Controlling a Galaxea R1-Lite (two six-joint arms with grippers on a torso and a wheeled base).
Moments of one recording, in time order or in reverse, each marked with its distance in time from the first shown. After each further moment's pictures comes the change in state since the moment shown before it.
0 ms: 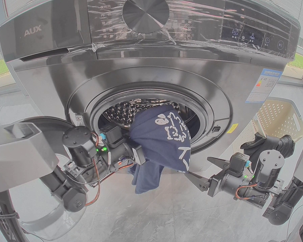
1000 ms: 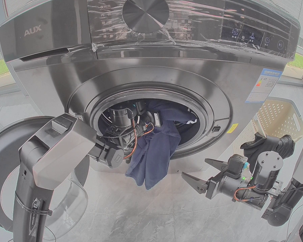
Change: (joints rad) left arm 0.059 0.376 -0.861 0.492 0.127 -0.028; right arm 0.020 0.005 -0.002 -0.001 0.000 0.001
